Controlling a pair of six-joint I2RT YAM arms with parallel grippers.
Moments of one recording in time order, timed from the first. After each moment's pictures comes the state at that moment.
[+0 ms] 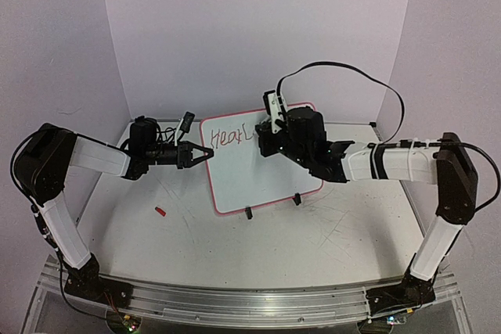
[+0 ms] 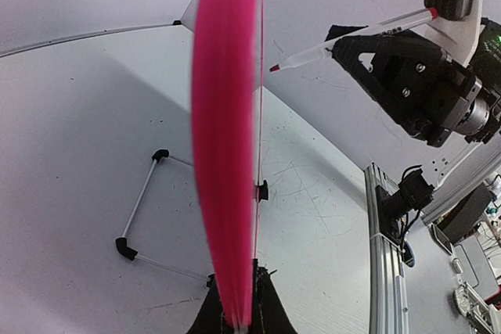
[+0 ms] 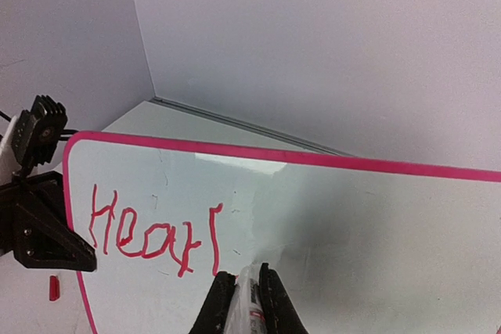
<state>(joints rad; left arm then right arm) -0.40 1.75 0.88 0.59 0.91 -0.33 0.86 1.77 1.24 0.31 0.28 0.12</state>
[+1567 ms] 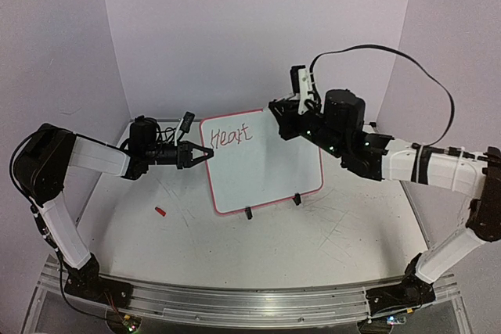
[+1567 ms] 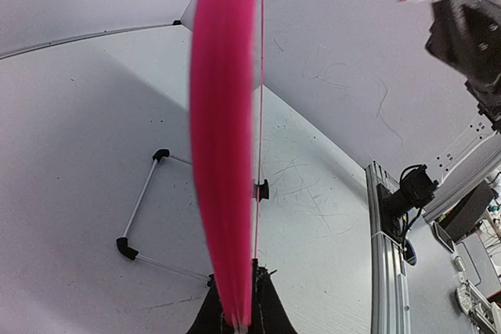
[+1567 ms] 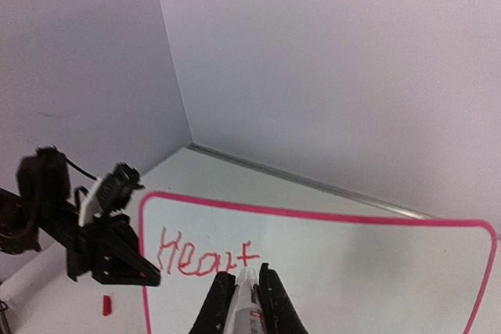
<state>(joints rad) -0.40 1.74 0.88 0.58 0.91 -0.31 0.85 1.53 1.16 0.29 0.19 0.14</state>
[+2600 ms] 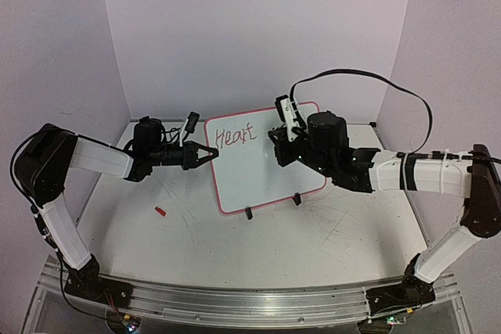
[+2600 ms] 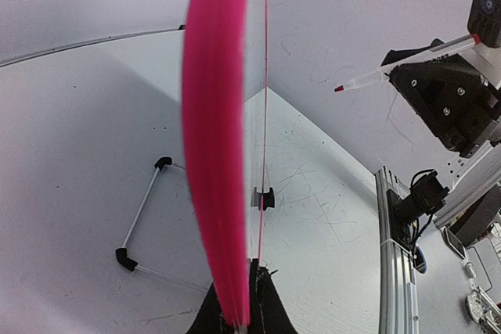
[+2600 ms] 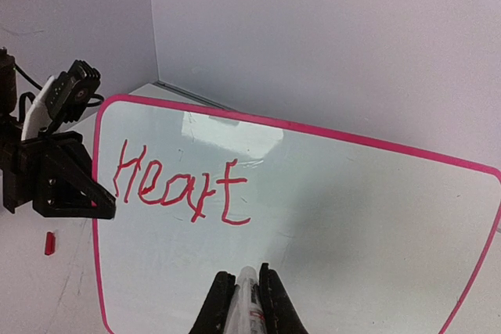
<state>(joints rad) -0.45 1.74 0.88 0.60 0.83 -0.32 0.89 1.56 1.07 0.25 0.29 0.02</state>
